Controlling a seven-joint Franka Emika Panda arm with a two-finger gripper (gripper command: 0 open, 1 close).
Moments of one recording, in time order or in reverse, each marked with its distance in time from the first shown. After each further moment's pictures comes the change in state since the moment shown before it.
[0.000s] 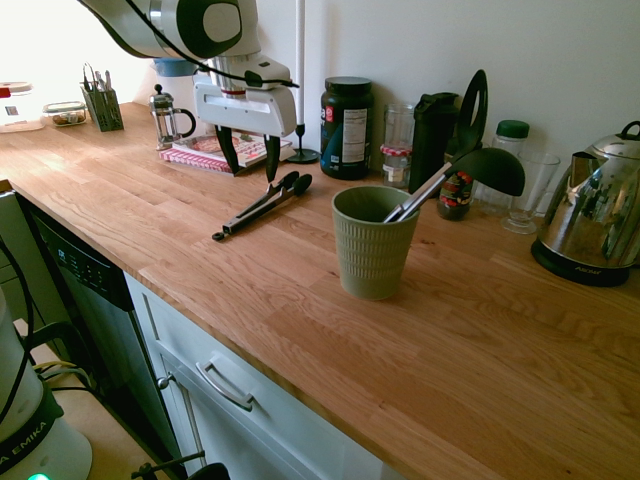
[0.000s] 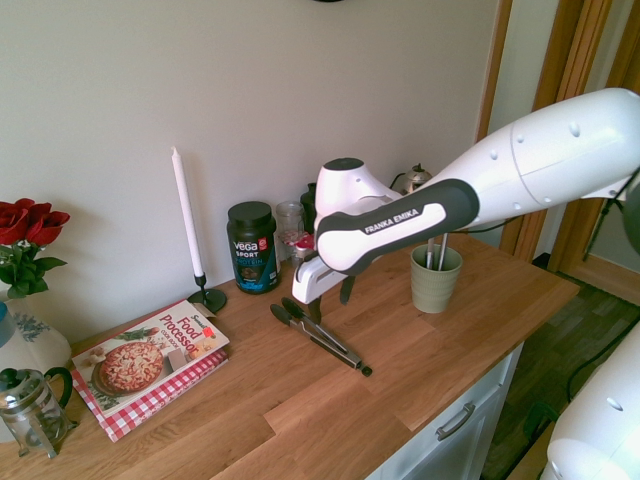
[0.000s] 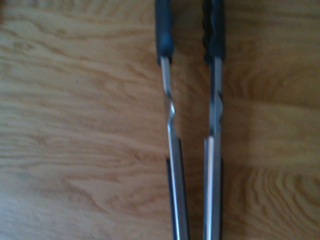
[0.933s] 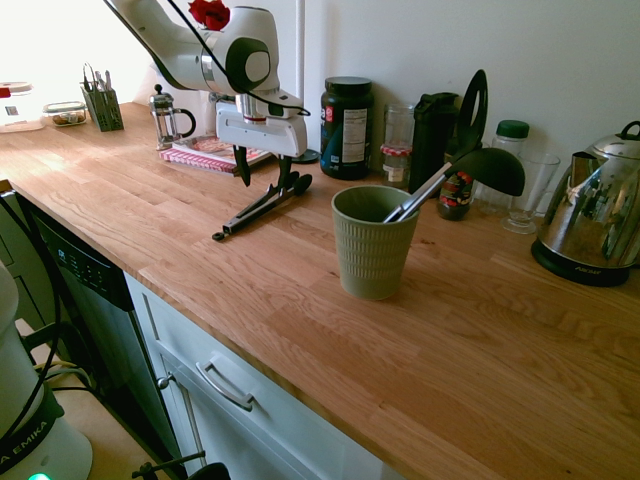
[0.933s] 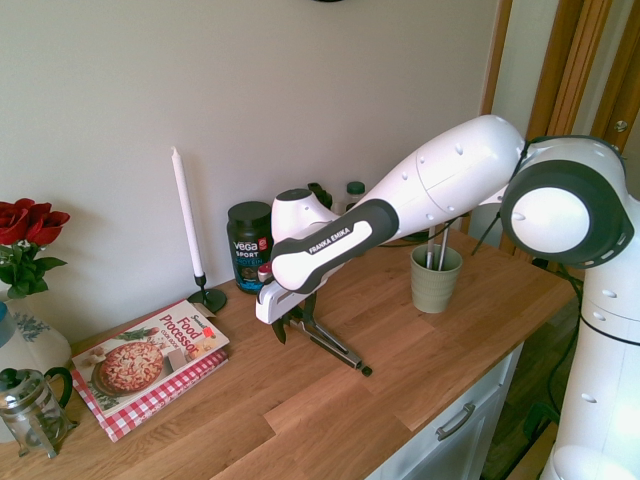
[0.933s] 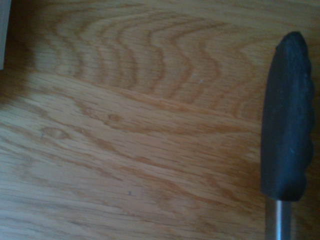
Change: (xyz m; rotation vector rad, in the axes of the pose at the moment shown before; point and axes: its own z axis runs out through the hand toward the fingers) arm 0.021 -0.068 0.082 -0.022 -0.070 -0.066
